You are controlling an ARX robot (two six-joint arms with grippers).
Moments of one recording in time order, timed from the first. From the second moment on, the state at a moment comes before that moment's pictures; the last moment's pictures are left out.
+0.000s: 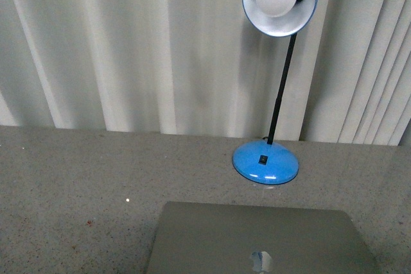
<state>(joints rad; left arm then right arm) 0.00 0.47 0.08 0.39 0.00 0.00 0.00 0.55 0.09 0.46 0.00 -0.01</state>
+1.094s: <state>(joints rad) 0.00 0.01 0.03 0.01 0.00 0.00 0.00 0.17 0.01 0.17 0.00 -0.01</state>
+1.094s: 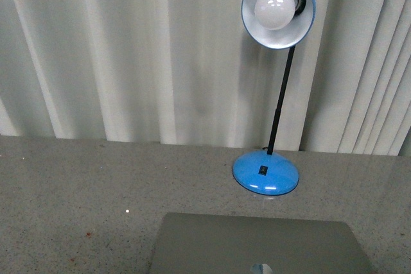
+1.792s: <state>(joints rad) 0.00 0.00 0.03 0.00 0.00 0.00 0.00 0.00 0.01 0.00 0.00 -0.01</state>
